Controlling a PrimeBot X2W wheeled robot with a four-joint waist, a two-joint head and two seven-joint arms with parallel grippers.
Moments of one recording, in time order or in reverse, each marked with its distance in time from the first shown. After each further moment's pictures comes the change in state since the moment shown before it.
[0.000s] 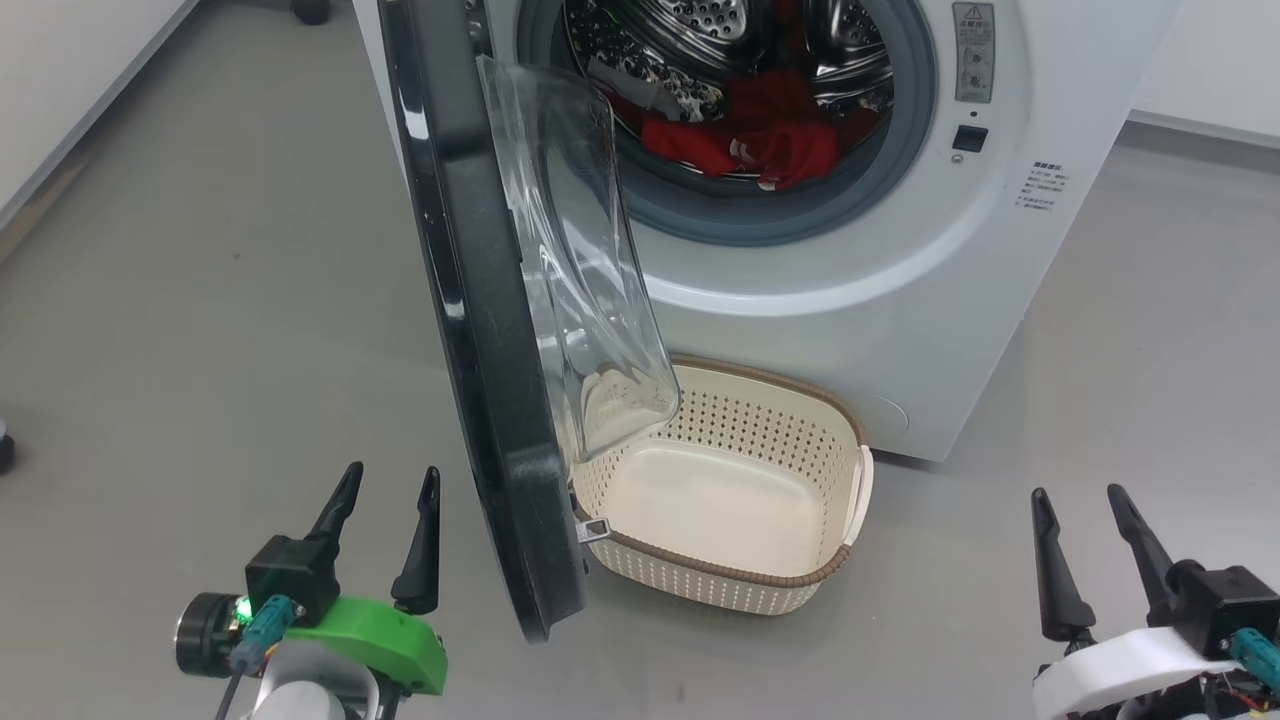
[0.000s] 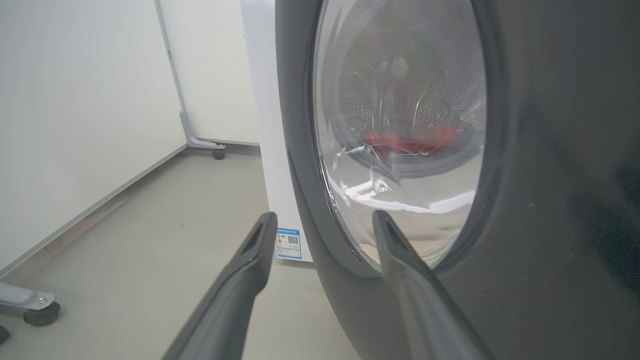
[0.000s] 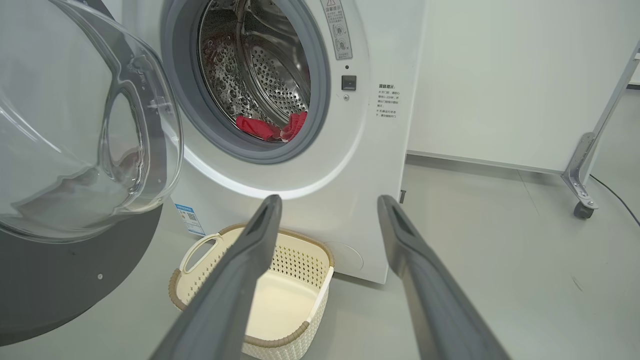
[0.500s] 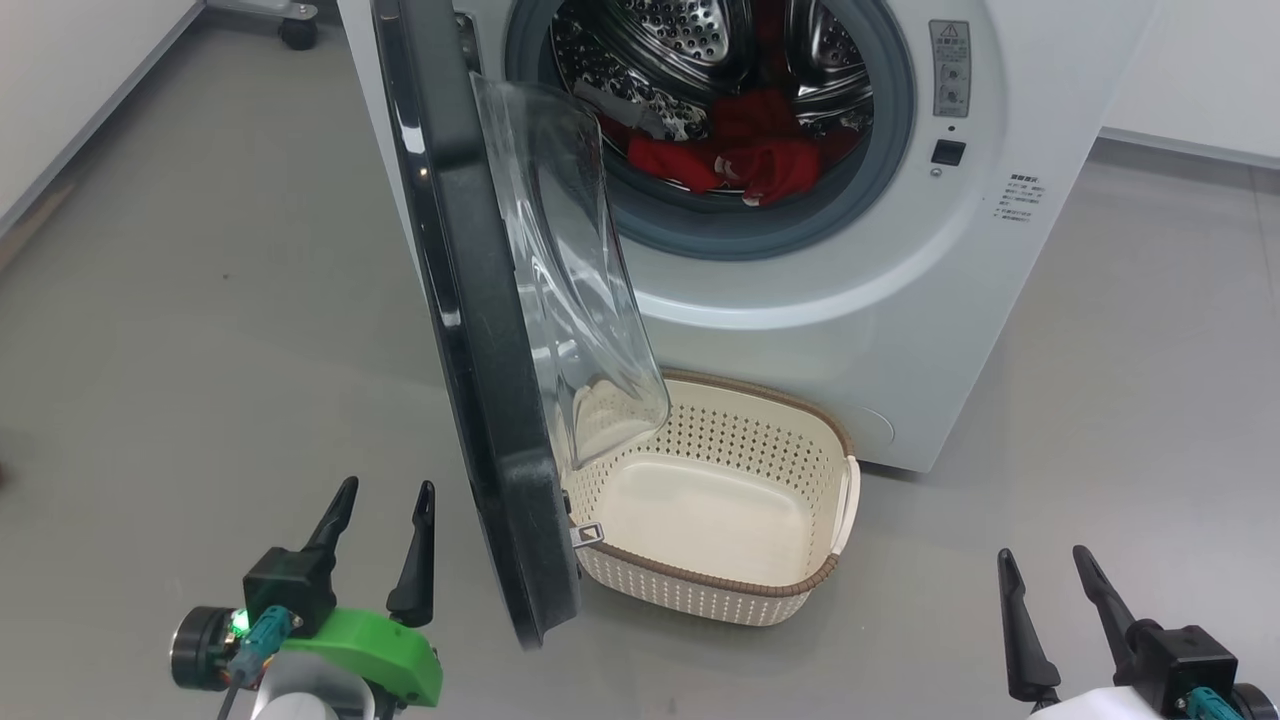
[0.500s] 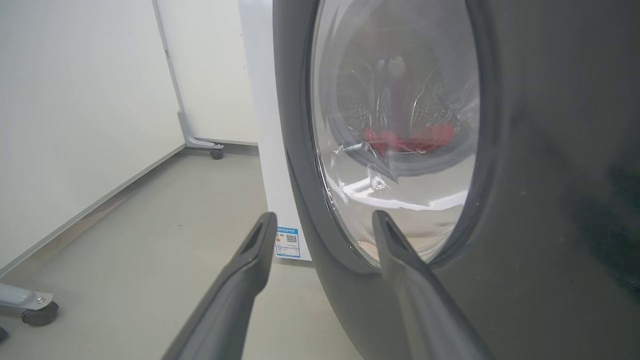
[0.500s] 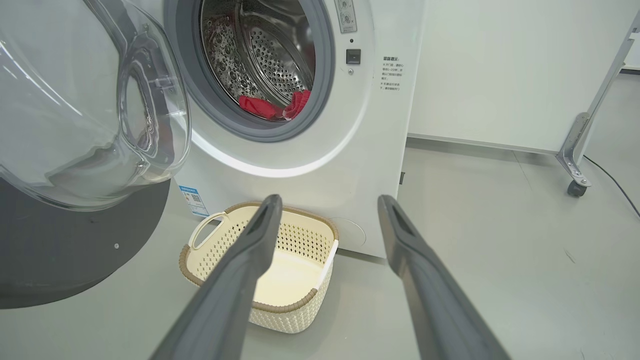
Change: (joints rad) left arm 0.020 0.001 0.014 0.014 0.008 0.000 0.000; right arm 0.104 0.090 0.004 -0.027 -0.072 -0.017 0.000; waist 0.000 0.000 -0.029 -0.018
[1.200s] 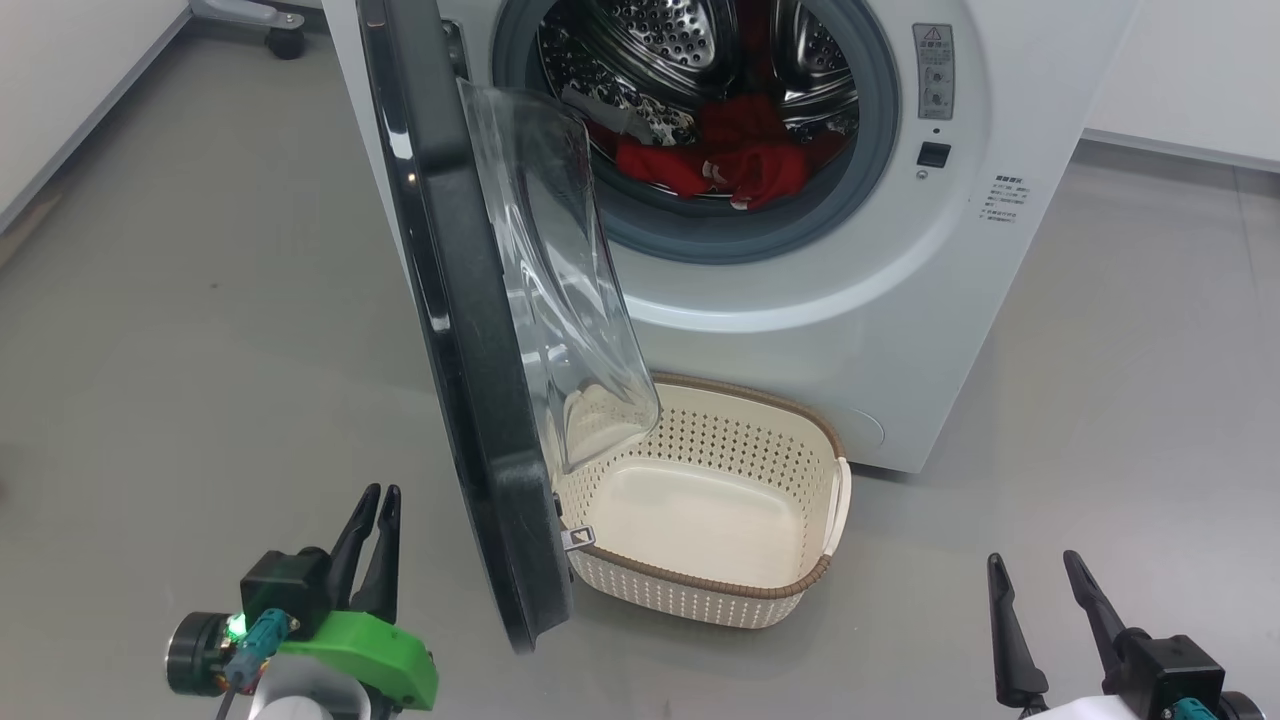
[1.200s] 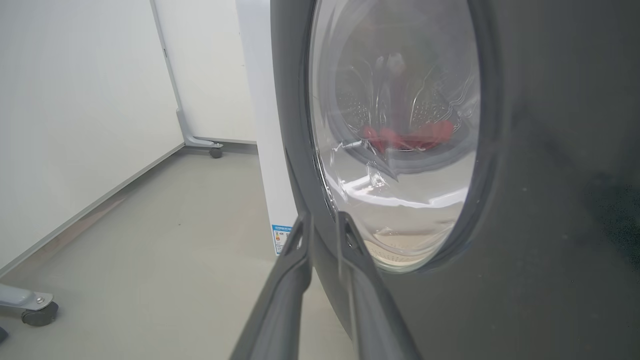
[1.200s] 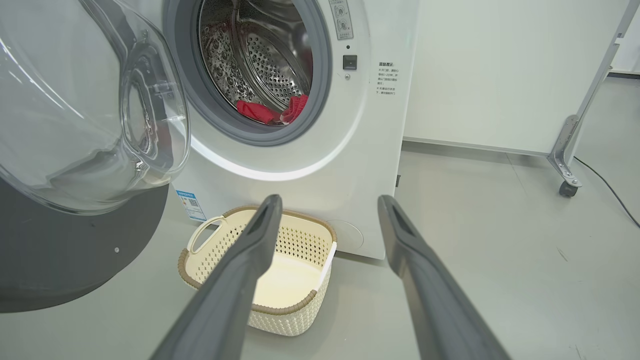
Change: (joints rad) left arm 0.002 0.000 0.011 0.014 0.008 0.000 0.000; right arm 0.022 0.050 -0.021 -0.020 -0.051 0.000 0.000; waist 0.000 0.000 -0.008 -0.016
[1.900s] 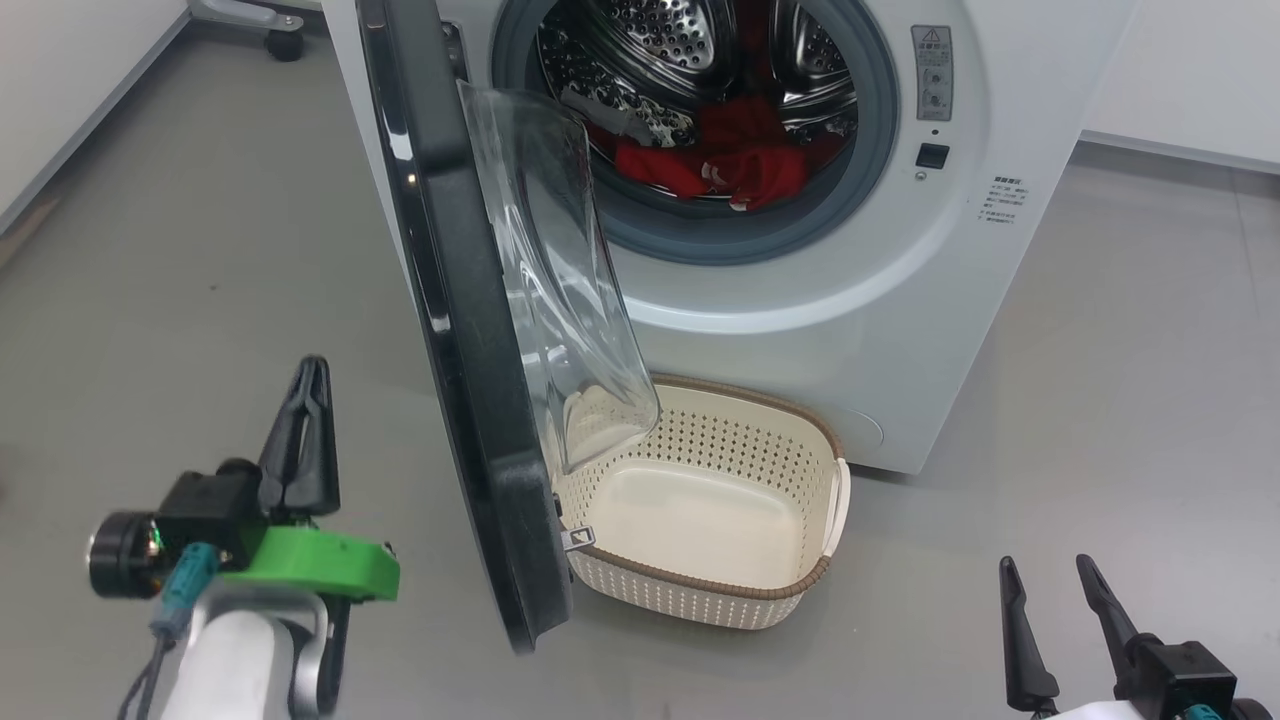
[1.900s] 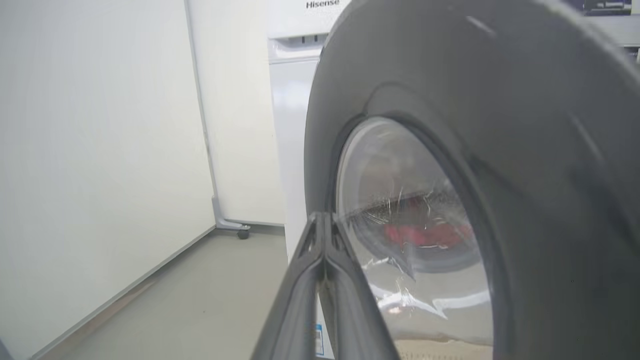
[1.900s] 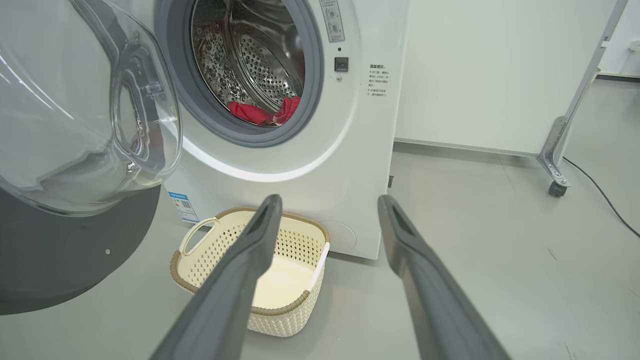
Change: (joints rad) left arm -0.053 0.002 0.085 -0.197 0.048 0.033 0.000; right arm 0.014 0.015 -0.034 -0.008 -0.023 0.012 0.000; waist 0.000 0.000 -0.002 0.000
